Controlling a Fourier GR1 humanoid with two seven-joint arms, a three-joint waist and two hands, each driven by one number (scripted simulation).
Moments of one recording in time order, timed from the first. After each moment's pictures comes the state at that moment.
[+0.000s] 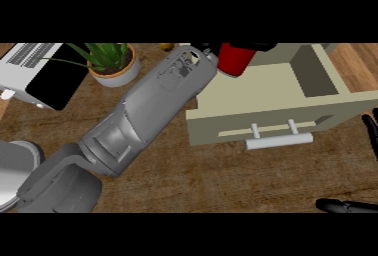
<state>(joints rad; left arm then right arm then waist) -1.46 0.00 -0.54 -0.40 0.47 0.65 0.01 0.11 -0.05 -0.27 -2.09 -0.08 0.20 0.13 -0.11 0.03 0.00</state>
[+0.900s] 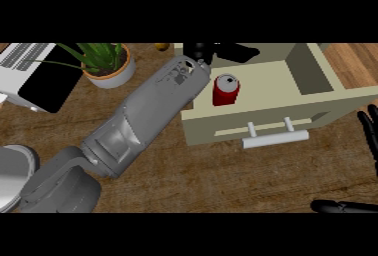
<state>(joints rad) -1.42 0.00 -0.63 -0.36 0.55 0.77 -0.06 0.09 -0.05 -0.23 -2.12 -0.06 0.20 0.14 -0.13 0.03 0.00</state>
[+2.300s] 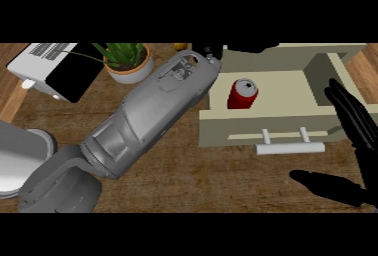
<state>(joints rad) -1.45 0.00 -0.61 -0.44 0.70 0.83 -0.11 -0.03 -0.25 0.00 -2.08 0.70 0.13 0.01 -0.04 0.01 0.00</state>
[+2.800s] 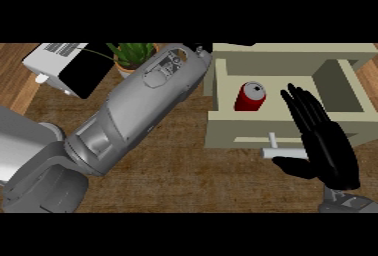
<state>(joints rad) -1.42 0.06 -0.60 -0.52 0.66 0.83 -0.03 -0.08 -0.21 0.11 -1.79 1.00 -0.04 -0.01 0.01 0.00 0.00</state>
